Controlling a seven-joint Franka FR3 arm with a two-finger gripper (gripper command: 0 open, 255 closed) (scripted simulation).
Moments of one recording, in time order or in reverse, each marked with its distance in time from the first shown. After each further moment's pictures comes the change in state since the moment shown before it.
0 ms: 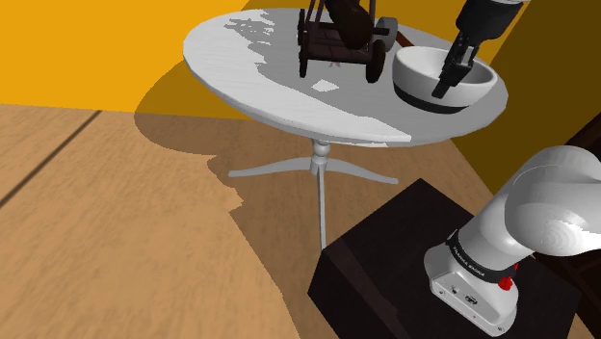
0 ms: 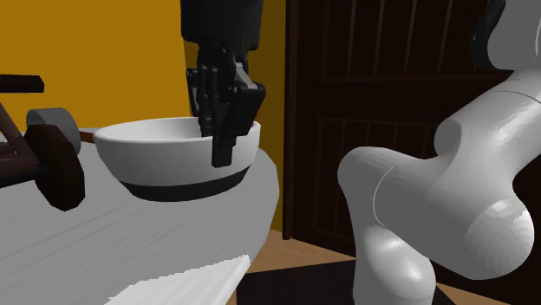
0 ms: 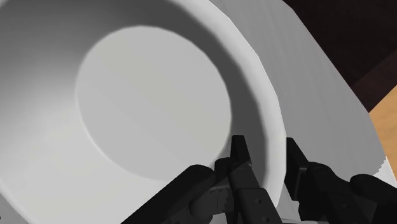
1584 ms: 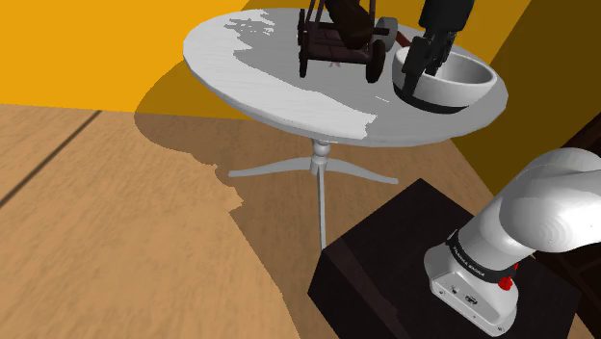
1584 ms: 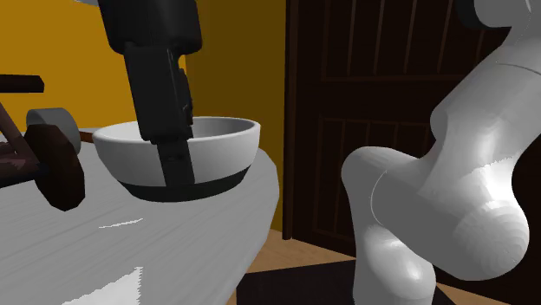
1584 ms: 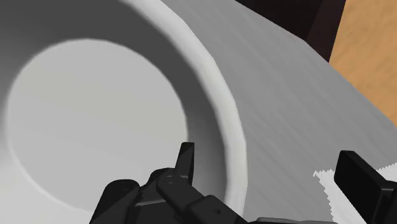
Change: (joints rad) arm -0.093 0.284 0.044 0.163 0.187 -0.070 0.304
